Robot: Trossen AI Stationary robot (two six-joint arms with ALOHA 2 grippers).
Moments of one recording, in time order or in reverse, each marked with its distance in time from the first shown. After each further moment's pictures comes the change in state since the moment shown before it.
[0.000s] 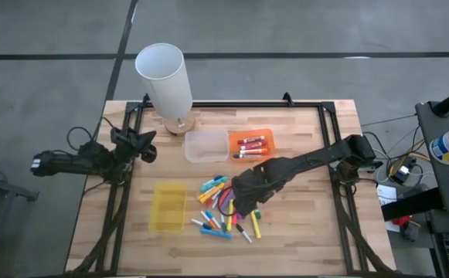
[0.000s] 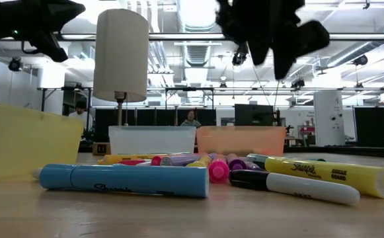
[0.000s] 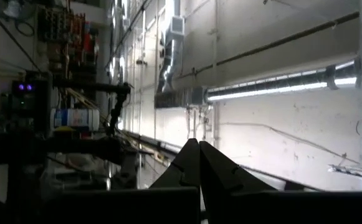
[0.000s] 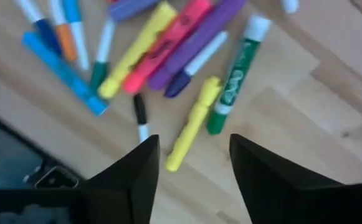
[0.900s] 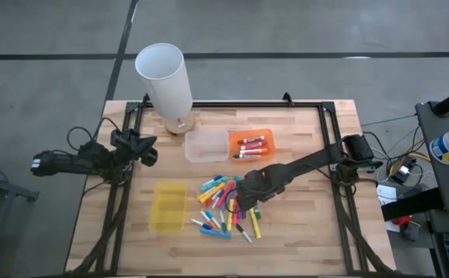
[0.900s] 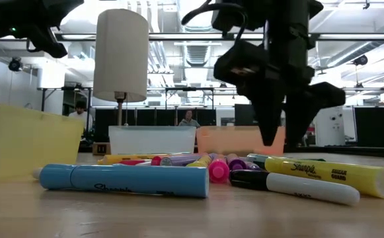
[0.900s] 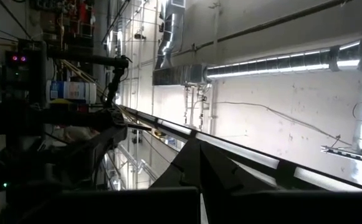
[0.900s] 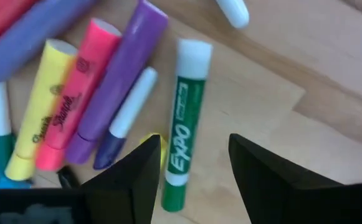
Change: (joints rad) left arm 0.000 0.000 -0.001 0.000 0.105 -0.034; right arm -0.023 0.012 -0.311 0.305 0.076 0.120
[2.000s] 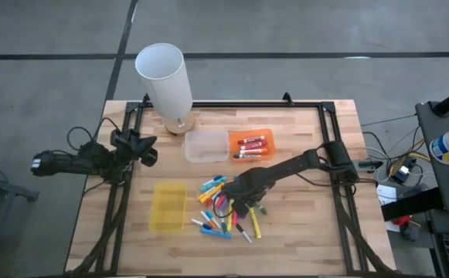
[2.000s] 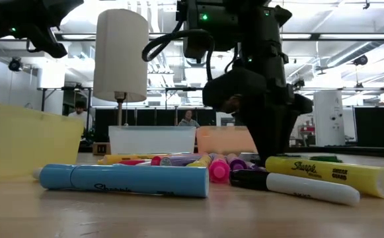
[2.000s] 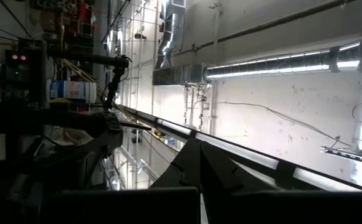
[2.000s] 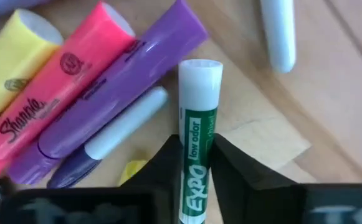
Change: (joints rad) left arm 0.000 -0.002 -0.002 -0.001 0.000 -0.006; right arm -0.022 0.222 0.241 -0.227 -0.005 -0.337
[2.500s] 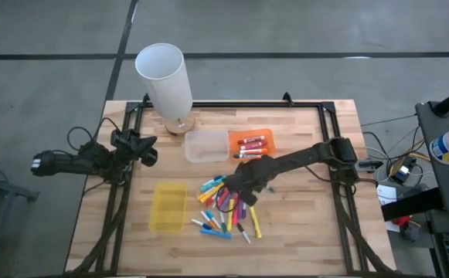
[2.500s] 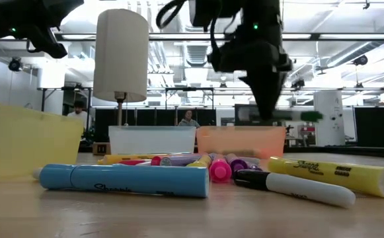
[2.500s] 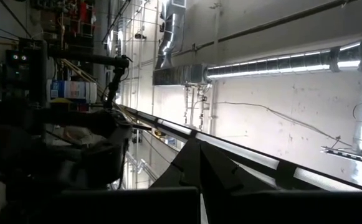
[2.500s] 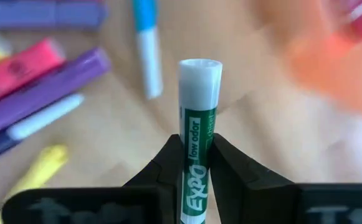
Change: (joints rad) left arm 0.000 0.000 -0.001 0.000 0.000 0.000; right arm -0.026 -0.073 0.155 -0.323 0.299 -0.269
